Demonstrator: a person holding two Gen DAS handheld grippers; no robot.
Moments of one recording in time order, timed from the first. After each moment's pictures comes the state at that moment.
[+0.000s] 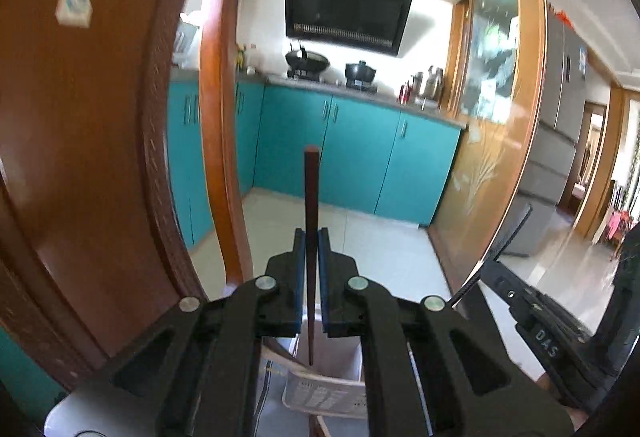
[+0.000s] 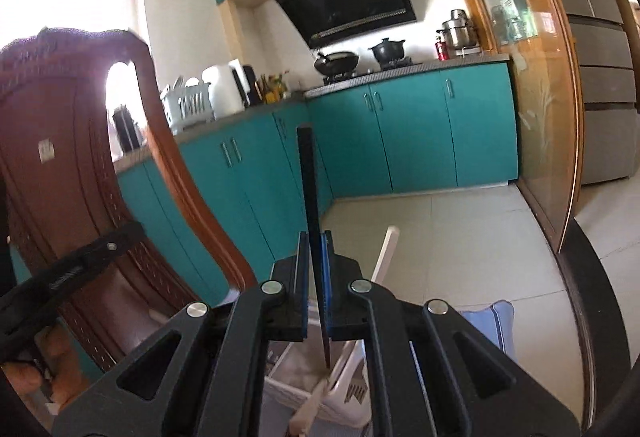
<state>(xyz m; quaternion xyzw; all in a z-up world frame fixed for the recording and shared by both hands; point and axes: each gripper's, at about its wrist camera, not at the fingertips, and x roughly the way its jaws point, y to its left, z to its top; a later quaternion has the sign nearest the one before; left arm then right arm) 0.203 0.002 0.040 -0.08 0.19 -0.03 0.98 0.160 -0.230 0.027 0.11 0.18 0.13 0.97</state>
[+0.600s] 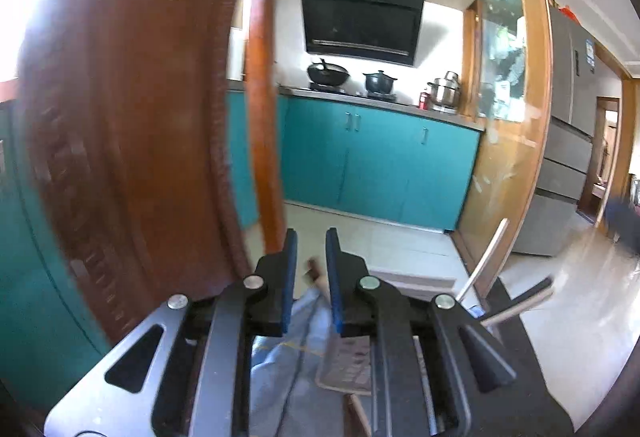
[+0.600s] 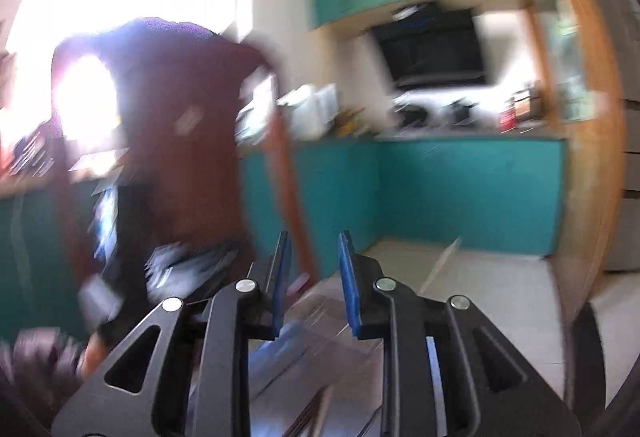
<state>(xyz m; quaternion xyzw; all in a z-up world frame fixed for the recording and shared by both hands) 0.147 0.016 0.005 -0.06 0.15 0.02 0.99 0.039 -0.202 0.027 0.00 0.12 0.27 0.95</state>
